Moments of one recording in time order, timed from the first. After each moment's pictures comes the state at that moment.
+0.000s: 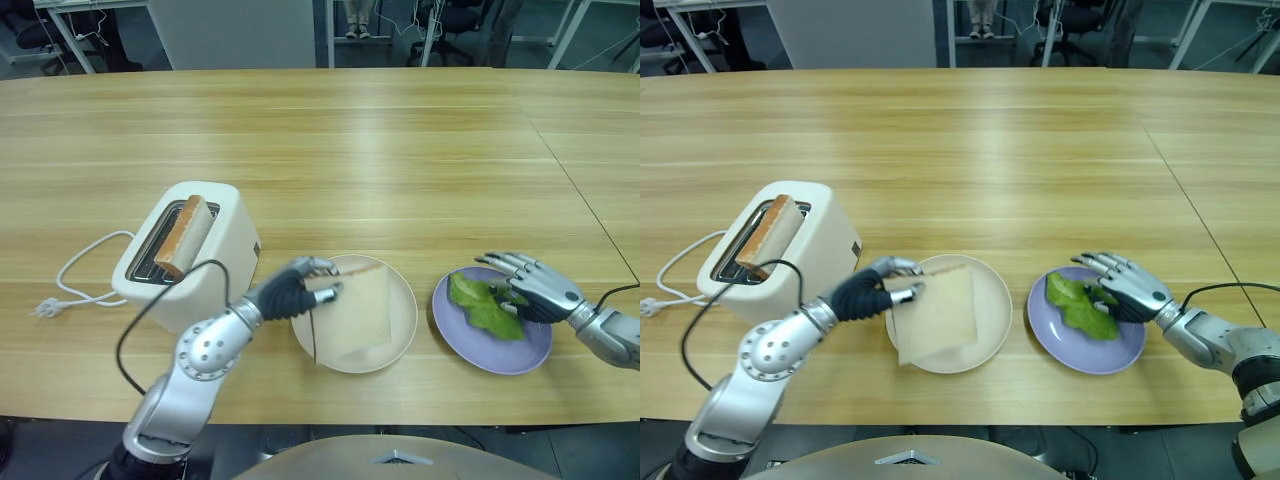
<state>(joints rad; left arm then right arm) 0.13 0.52 -0.32 -0.61 0.24 0.29 -0.45 -0.29 -1.01 0.43 0.78 -0.91 -0.90 -0.64</state>
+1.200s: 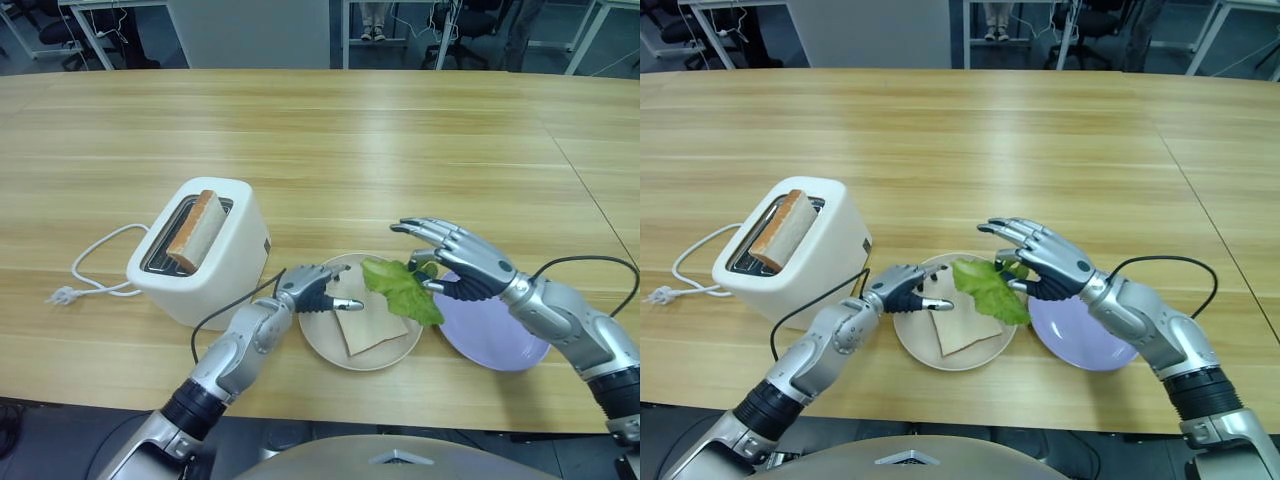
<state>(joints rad) -0.11 0.47 -0.47 -0.11 0.78 0.06 -0.22 -0.13 -0.72 0.23 0.04 -0.58 -0.77 0.05</state>
